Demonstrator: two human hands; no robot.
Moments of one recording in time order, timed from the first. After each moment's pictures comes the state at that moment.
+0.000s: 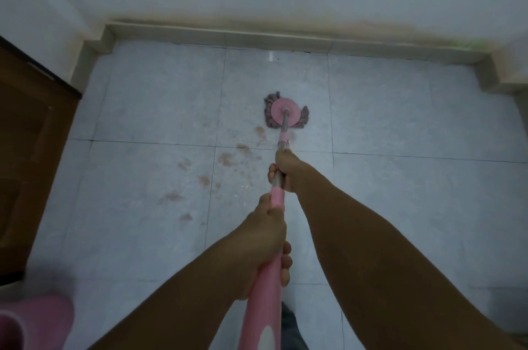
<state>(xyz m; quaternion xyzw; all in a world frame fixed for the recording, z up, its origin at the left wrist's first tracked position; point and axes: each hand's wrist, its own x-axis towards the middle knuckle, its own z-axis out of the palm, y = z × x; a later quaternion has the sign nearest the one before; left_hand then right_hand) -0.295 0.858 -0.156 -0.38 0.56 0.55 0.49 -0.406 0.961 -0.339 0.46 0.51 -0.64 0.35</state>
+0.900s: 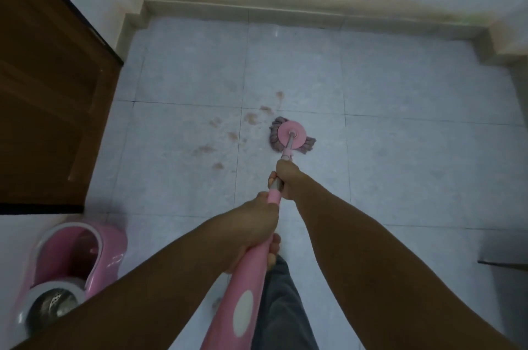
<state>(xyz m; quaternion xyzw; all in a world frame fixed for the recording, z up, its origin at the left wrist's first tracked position) -0.028 0.692 -0.055 -0.37 0.60 0.49 0.52 -0.113 0.801 -0.240 0.46 0.51 -0.67 0.29</state>
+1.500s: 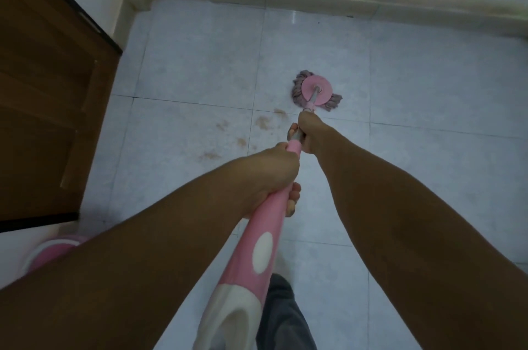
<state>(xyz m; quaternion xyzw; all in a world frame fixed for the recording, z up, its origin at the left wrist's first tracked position) -0.256 0.725 -0.138 -0.33 0.61 0.53 0.49 -0.352 0.836 -0.306 0.47 0.52 -0.66 0.27</state>
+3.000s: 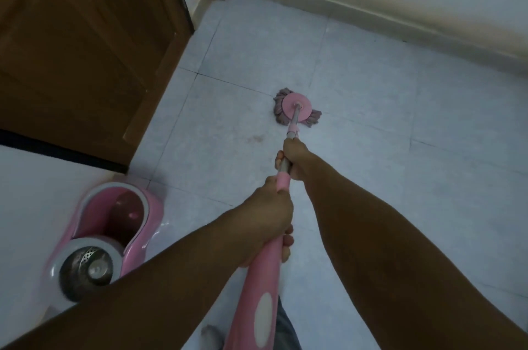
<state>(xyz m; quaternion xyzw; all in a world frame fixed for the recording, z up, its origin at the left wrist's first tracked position) -0.036 0.508 -0.124 -0.41 0.58 0.56 0.41 -0.162 0.590 -0.301 0.39 0.59 -0.61 0.36</state>
